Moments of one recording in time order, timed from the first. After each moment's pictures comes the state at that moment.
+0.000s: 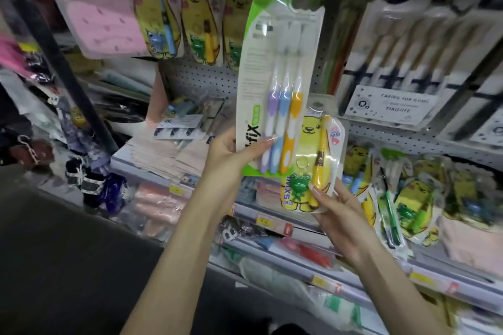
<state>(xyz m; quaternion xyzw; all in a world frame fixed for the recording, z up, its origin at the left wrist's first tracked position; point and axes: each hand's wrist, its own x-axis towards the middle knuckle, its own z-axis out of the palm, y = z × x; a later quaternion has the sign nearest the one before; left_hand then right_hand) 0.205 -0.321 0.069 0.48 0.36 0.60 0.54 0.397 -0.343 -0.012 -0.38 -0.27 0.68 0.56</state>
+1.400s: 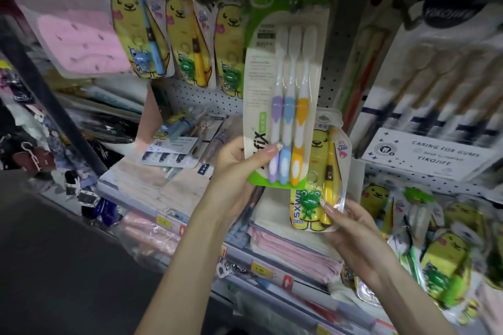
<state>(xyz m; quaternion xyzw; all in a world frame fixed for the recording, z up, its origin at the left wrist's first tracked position) 0.227 -0.210 0.045 0.40 0.35 0.61 0.58 0.425 -0.250 -0.009 -0.40 -0.25 0.71 0.53</state>
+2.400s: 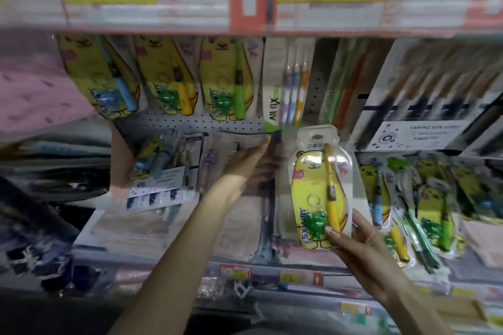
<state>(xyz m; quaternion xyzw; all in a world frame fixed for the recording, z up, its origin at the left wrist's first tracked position) 0.187 -0.126 0.044 0.51 0.45 0.33 0.66 0.355 -0.285 -0.011 -0.43 -0.23 0.61 0.62</state>
